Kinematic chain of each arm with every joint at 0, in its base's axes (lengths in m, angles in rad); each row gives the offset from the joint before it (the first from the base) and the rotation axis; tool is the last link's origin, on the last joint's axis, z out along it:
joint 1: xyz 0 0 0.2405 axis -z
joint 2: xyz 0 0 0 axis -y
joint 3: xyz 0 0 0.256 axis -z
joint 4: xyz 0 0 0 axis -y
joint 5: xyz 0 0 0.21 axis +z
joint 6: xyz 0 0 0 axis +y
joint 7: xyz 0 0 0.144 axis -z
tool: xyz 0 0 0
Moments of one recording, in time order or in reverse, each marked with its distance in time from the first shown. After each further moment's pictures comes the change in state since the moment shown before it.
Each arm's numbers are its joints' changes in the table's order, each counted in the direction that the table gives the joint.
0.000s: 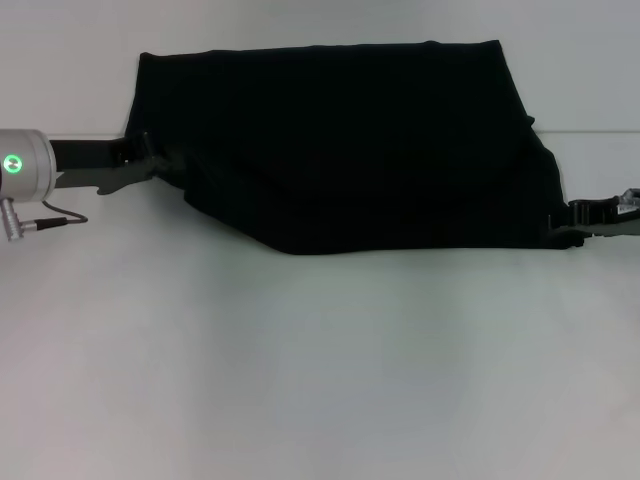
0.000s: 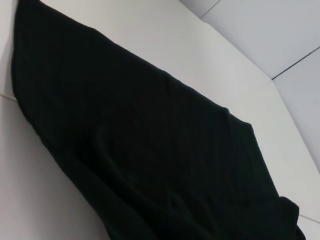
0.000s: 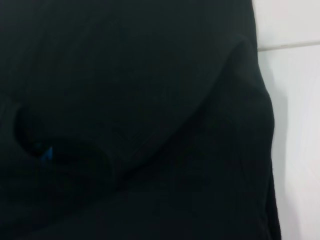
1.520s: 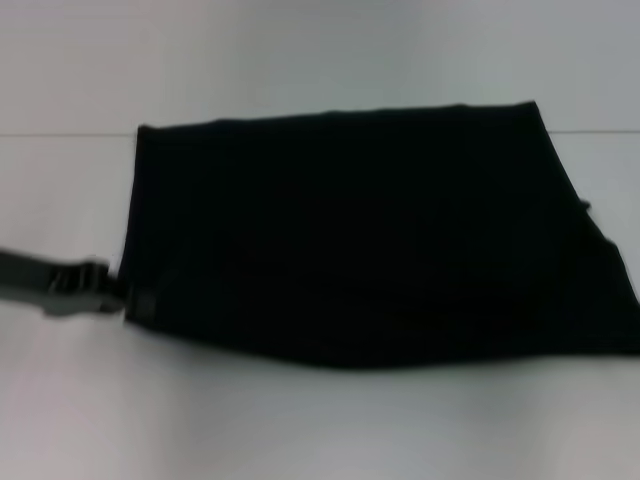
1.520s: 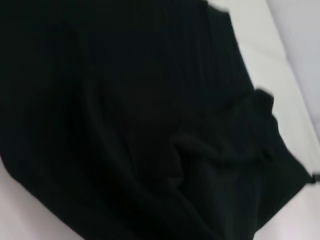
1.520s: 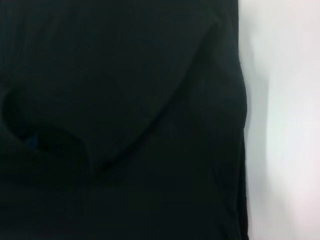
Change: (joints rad) left arm -0.109 -0.047 0.062 -0.172 0.203 0.619 -0.021; right arm 0.255 0.053 -0.037 0.428 -0.028 -0.663 -0.012
